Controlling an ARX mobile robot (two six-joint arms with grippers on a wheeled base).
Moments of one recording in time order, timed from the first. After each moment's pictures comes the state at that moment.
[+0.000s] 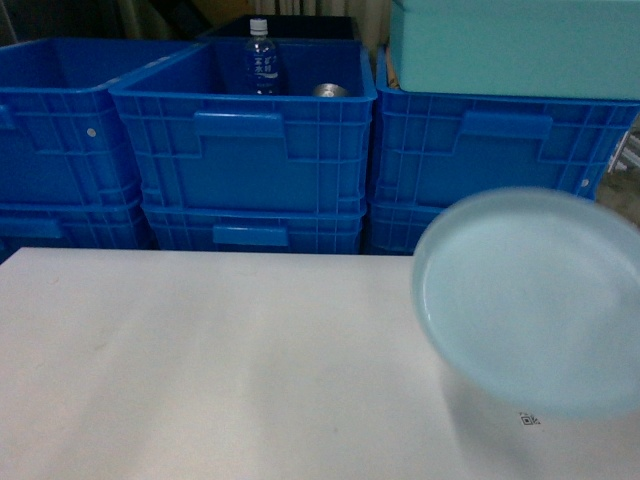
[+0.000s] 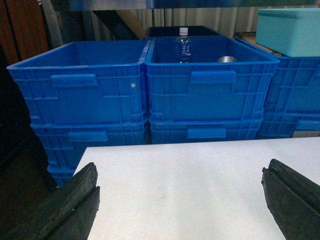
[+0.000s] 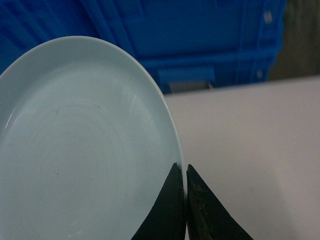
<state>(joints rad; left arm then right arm) -0.02 0.01 0.01 -0.01 0.00 0.03 0.03 1.58 0.48 0.65 -0.12 0.24</state>
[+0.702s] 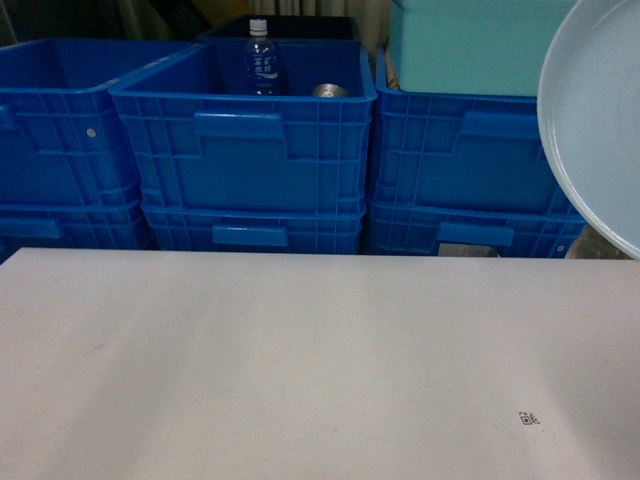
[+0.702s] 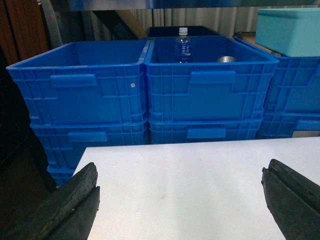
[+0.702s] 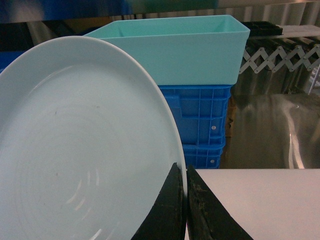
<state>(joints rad) -0.02 0.01 0.01 -0.01 0.00 0.03 -0.13 1.01 0.38 0.58 -0.23 0.08</state>
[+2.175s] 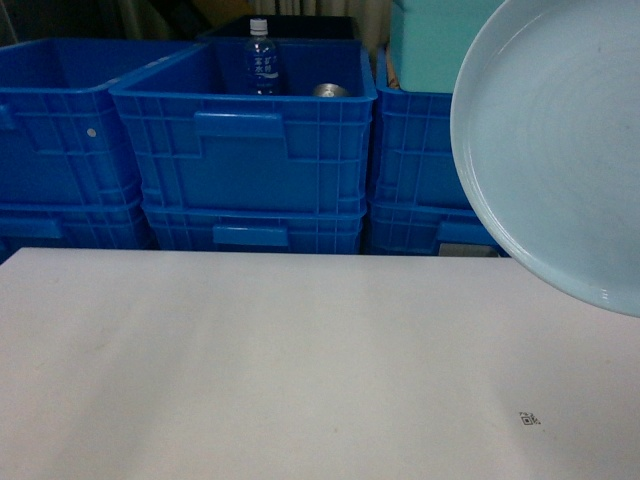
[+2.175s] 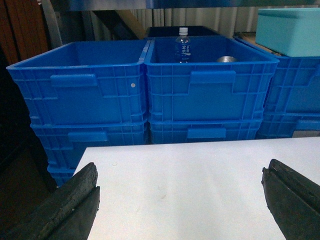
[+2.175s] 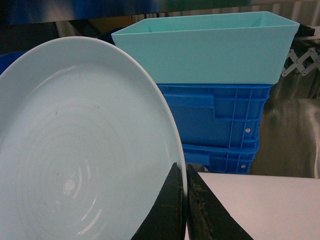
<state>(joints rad) -0.02 0.01 0.01 -0.01 0.00 0.03 0.01 1.11 0.35 0.73 -0.16 0.10</state>
